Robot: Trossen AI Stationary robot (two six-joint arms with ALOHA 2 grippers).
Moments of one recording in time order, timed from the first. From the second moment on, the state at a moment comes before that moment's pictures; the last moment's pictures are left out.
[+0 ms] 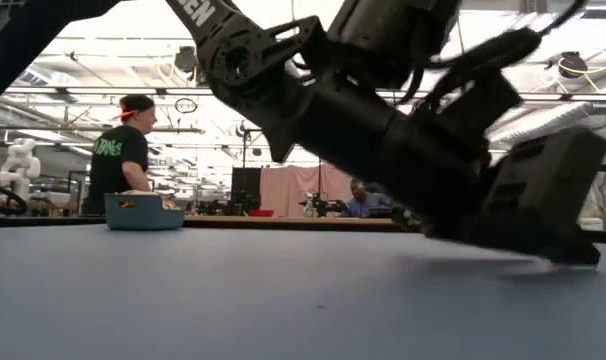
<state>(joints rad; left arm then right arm) -0.29 2.46 1.61 0.40 -0.29 -0.15 1.21 1.76 1.48 -1.10 0.42 1.66</state>
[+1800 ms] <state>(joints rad) -0.26 2.20 1.61 -0.11 -0.26 -0.01 1.16 1.76 1.48 -0.92 0.94 1.23</state>
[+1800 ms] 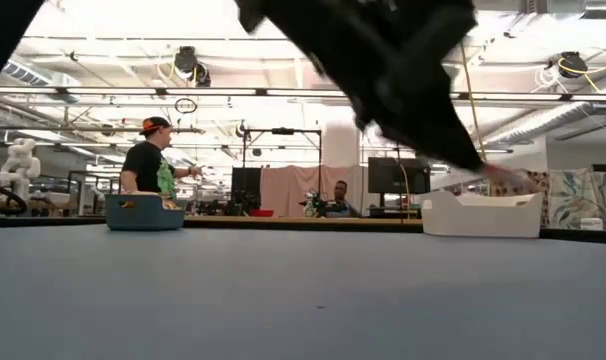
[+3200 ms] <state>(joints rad) -0.52 1.47 0.78 0.67 -0.51 0.72 0.90 1.92 1.47 -0.68 1.07 0.58</state>
